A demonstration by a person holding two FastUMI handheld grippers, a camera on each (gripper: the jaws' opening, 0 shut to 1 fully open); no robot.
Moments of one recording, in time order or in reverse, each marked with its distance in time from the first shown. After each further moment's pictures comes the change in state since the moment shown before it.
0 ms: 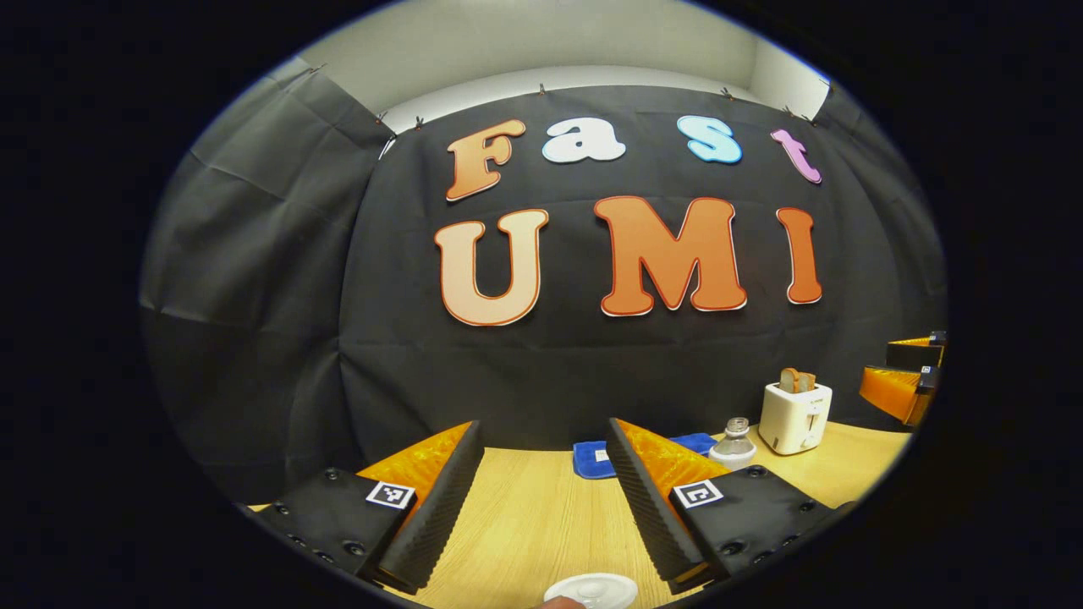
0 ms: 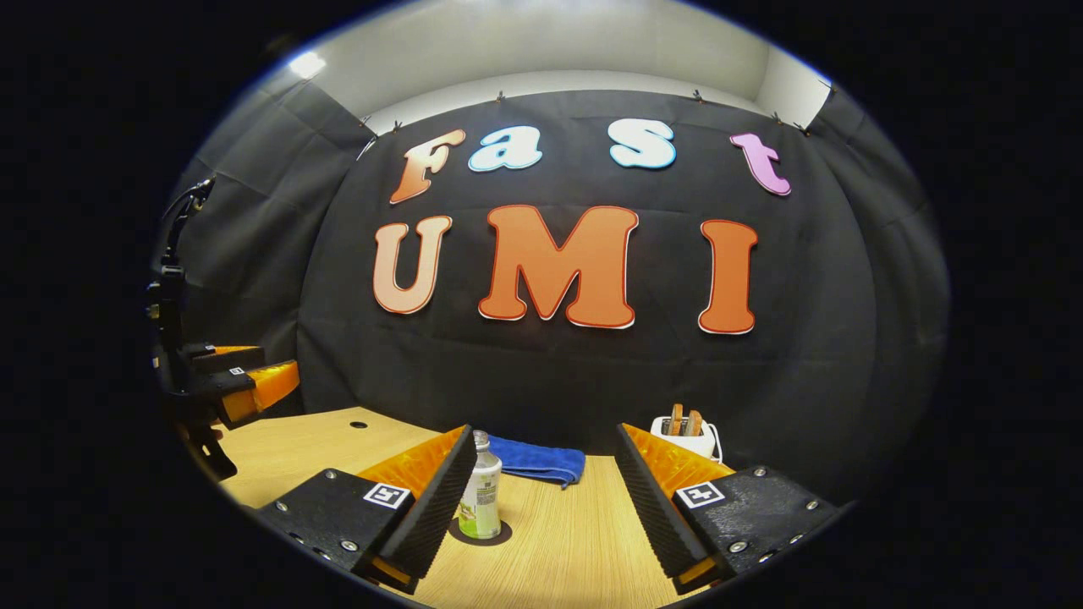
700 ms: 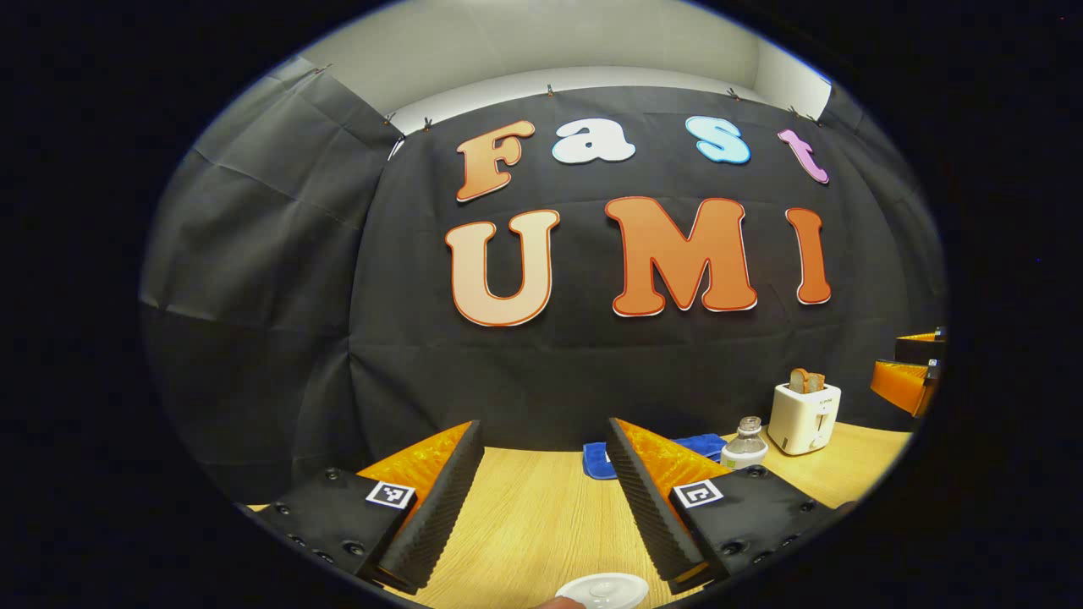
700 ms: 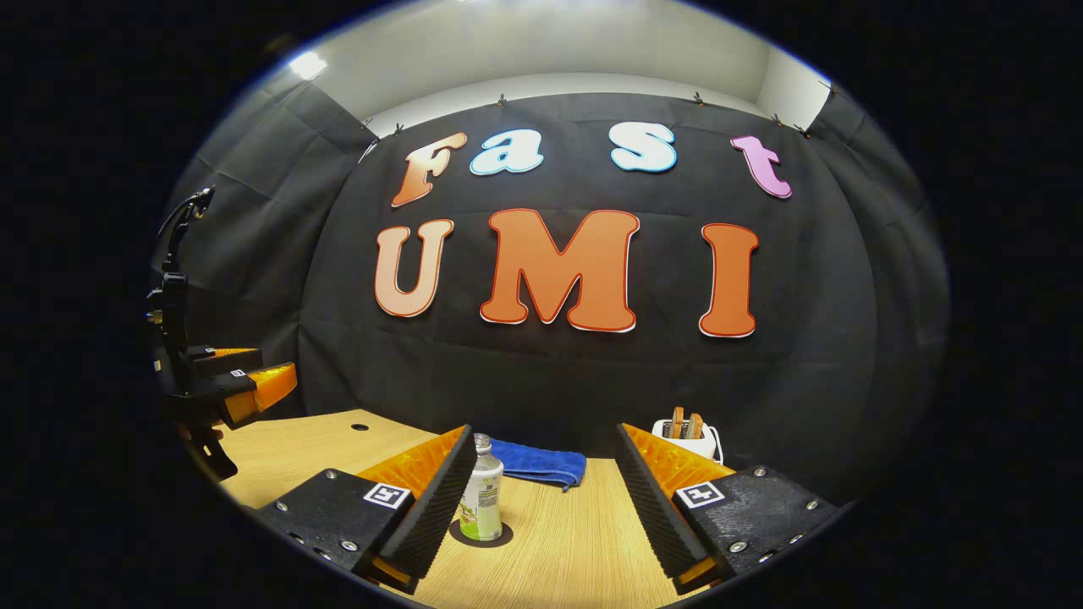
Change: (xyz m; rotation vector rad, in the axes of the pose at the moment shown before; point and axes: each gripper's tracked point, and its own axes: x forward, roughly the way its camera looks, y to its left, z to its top) left arm 0.001 0.015 0.000 0.002 -0.014 0.037; right arm -0.001 0.003 0.003 -0.003 -0.013 0.002
